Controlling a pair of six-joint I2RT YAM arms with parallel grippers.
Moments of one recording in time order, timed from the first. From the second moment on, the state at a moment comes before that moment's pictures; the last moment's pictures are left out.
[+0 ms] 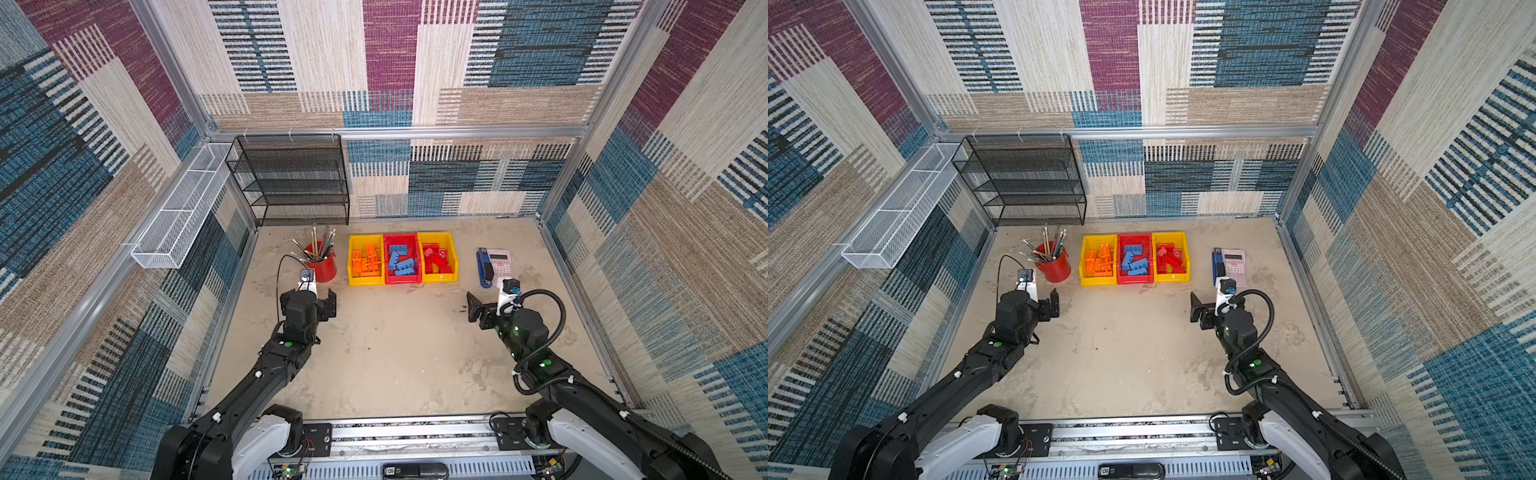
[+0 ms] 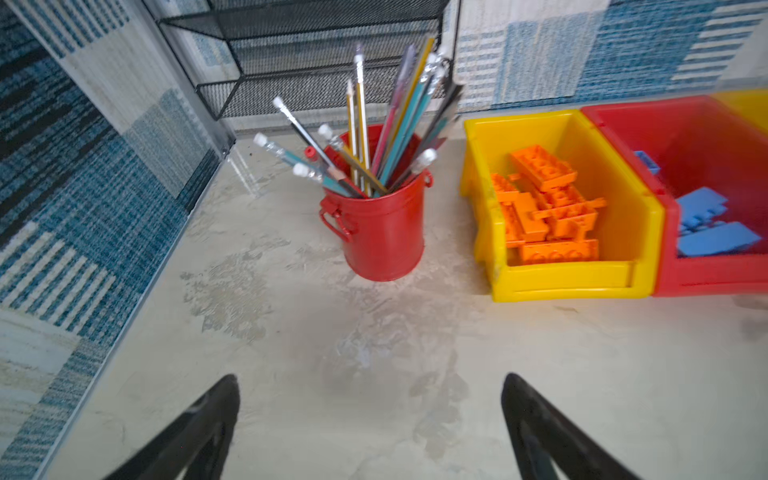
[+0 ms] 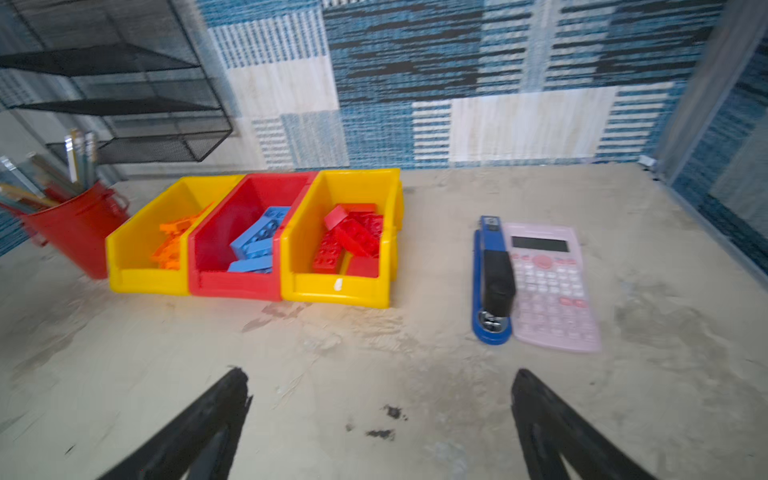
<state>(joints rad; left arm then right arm) -0.25 1.04 0.46 0.13 -0.36 -0.05 0.39 0.84 0.26 0.38 0.22 0.17</state>
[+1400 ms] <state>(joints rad) 0.06 1.55 0.44 0.71 0.07 -0.03 -0.02 1.55 0.20 1.29 -0.05 0.01</state>
